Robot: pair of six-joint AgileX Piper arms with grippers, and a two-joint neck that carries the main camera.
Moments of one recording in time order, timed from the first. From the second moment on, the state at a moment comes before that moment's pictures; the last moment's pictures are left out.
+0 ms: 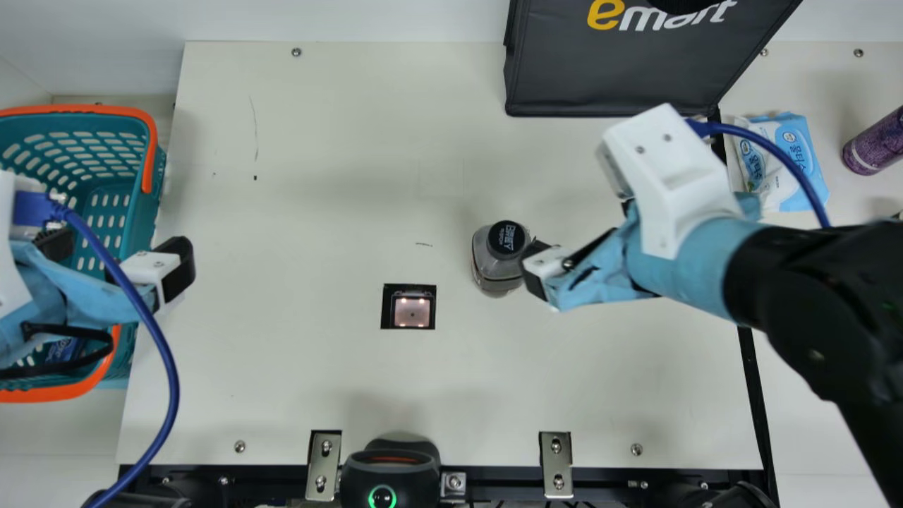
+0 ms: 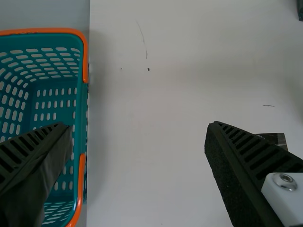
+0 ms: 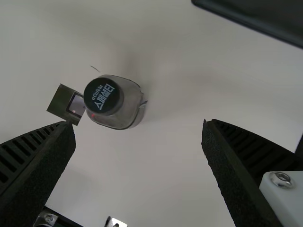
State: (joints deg) left arm -6.9 51.8 -59.5 0.0 63.5 -1.0; right arm 27.2 70.5 -75.1 1.6 66.9 3.4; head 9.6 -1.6
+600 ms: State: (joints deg) left arm -6.9 51.8 -59.5 0.0 63.5 -1.0; right arm 41.9 79.4 -74.3 -10.9 61.7 29.3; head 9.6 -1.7
